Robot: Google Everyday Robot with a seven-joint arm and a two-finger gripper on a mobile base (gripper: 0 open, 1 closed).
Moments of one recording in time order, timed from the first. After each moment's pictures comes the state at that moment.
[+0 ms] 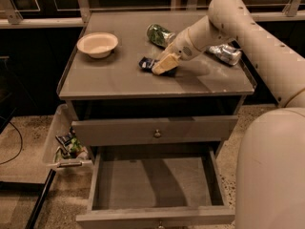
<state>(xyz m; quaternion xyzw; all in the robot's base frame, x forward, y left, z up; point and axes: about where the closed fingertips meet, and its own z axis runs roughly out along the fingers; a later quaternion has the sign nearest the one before) 0.743 -0.065 0.833 -0.55 0.74 0.19 0.35</state>
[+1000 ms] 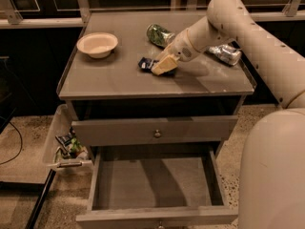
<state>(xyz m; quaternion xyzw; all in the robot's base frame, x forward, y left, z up) 0.735 -0.057 0.834 -0.56 0.73 0.20 0.35</state>
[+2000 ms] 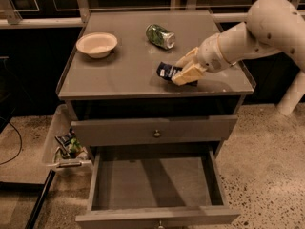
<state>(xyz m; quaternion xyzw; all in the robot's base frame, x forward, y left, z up) 0.650 -0.110 0.866 -0.56 0.71 0.17 0.38</state>
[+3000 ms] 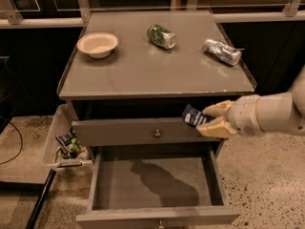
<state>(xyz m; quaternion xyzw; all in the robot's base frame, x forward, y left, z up) 0.509 -0.176 0.799 -0.49 0.76 0.15 0.41</state>
